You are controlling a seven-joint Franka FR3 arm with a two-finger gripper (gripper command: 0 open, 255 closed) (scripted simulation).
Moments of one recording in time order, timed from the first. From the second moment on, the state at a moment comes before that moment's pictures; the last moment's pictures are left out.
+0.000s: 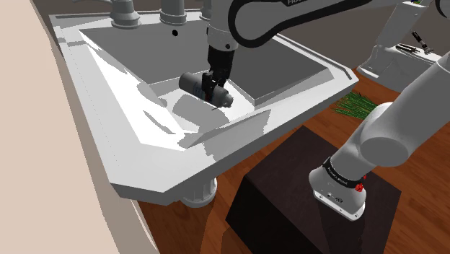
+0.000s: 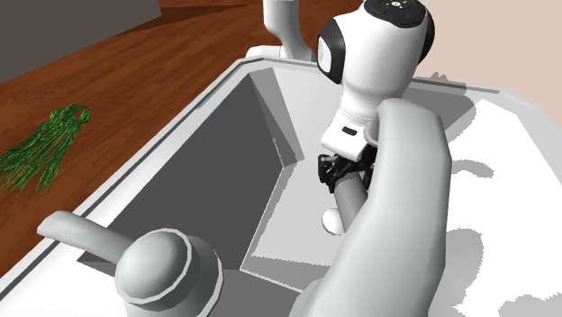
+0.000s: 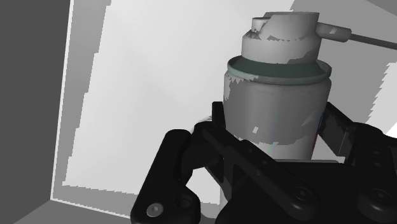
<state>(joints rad) 0.11 -0.08 0.37 -2.14 0.09 2.09 0.14</state>
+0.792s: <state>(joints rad) 0.11 -0.09 0.36 -2.10 0.10 2.04 0.14</state>
